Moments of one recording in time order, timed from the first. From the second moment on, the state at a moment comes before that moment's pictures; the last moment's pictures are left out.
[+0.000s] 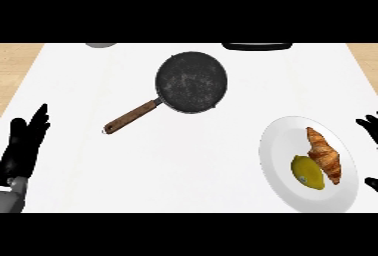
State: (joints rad) left arm -0.10 0.58 -0.14 -1.33 0.19 0.30 0.20; right arm -0.04 -0.47 -0.24 -1.25 -0.60 0.63 -0.49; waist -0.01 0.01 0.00
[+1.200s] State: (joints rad) left arm -0.13 0.54 -0.10 -1.26 0.17 0.25 0.19; right arm -0.02 -0.88 -0.05 -1.60 0.18 0.54 -0.44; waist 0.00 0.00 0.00
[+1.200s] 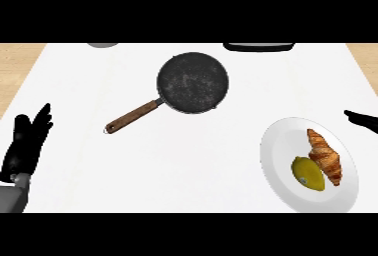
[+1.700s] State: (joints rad) left arm -0.11 0.50 -0.05 -1.28 0.11 0.22 0.21; right arm 0.04 -0.76 0.03 -1.64 0.42 0.49 -0.41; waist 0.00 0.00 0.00
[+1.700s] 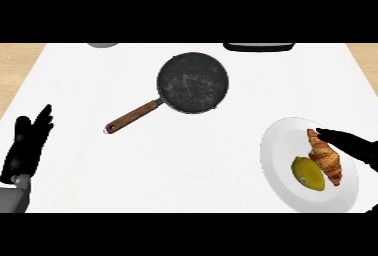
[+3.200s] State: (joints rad) left arm -0.13 0.39 0.11 -1.28 -0.05 0.10 0.21; right arm -0.03 -0.50 0.03 -1.43 0.84 0.44 -0.50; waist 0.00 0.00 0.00
